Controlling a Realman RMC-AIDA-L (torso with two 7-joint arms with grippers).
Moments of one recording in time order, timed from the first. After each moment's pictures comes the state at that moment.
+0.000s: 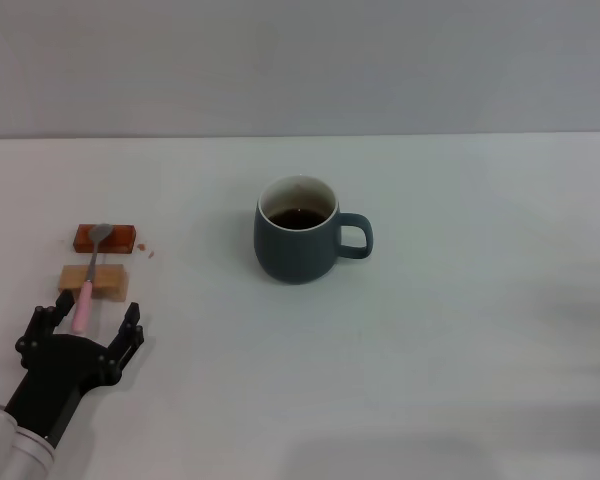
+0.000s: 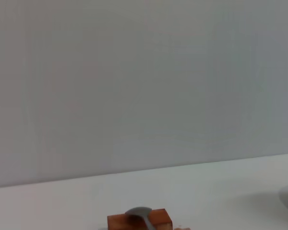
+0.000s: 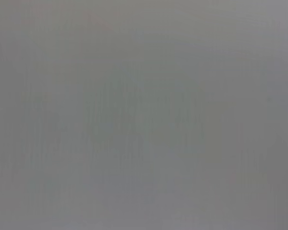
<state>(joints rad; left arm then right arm) -0.08 -2.08 -0.74 -0.46 2.39 1.04 0.09 0.27 2.08 1.01 0.18 -2.32 -1.26 0.03</state>
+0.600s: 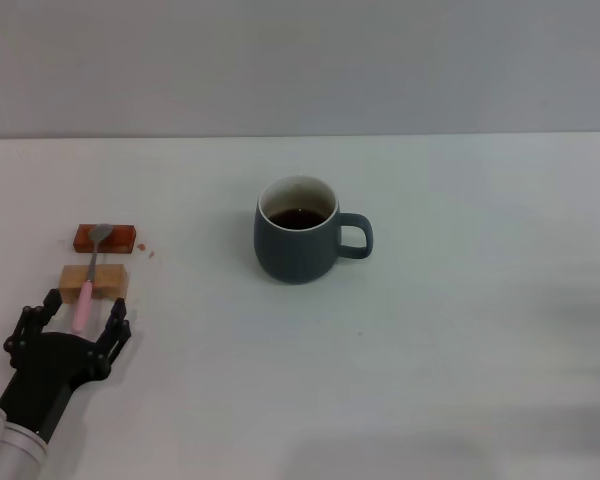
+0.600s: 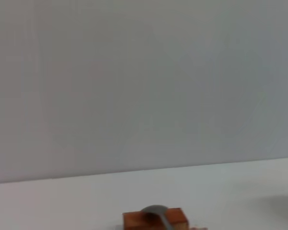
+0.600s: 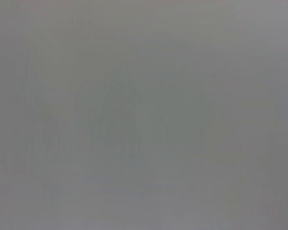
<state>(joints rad) -0.09 -2.08 -0.74 -0.47 2.33 1.03 0.09 0.26 2.08 1.01 0.18 -2.32 -1.27 0.03</state>
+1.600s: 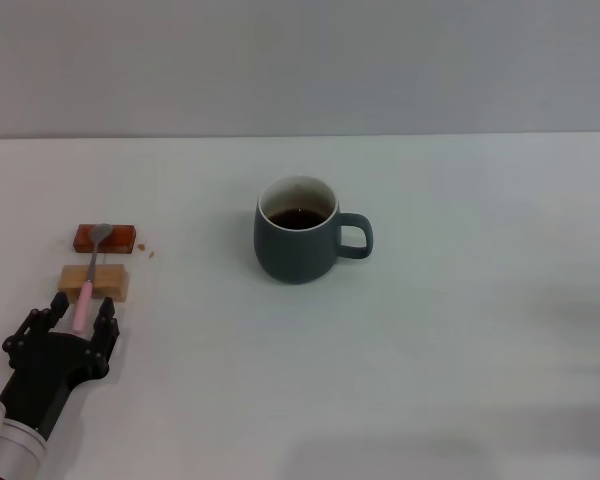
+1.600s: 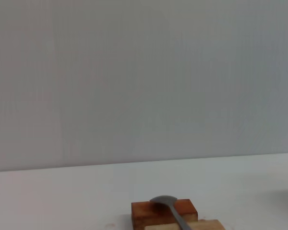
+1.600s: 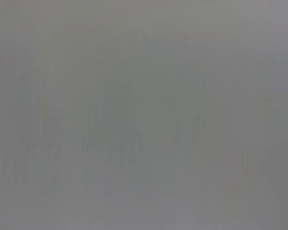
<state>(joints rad) -0.10 -2.08 -0.74 -0.47 2.30 1.00 0.09 0.26 2.08 1.01 0.18 -2.32 -1.27 0.05</state>
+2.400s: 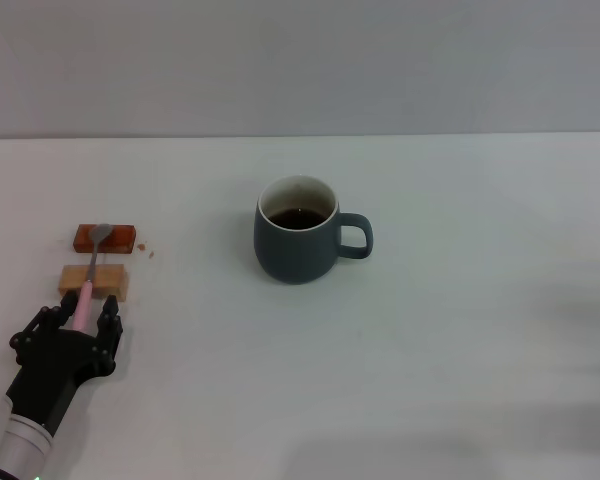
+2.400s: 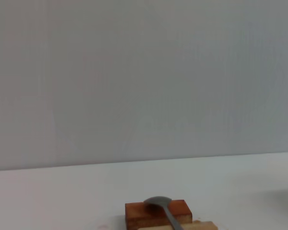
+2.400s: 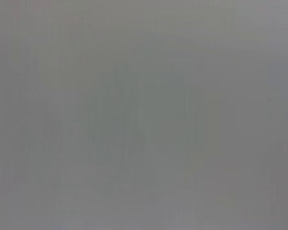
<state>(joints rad) -0.10 -2.08 -0.73 -0.48 2.30 0.98 0.09 0.27 2.08 1.01 0.18 -2.32 -1.26 0.05</state>
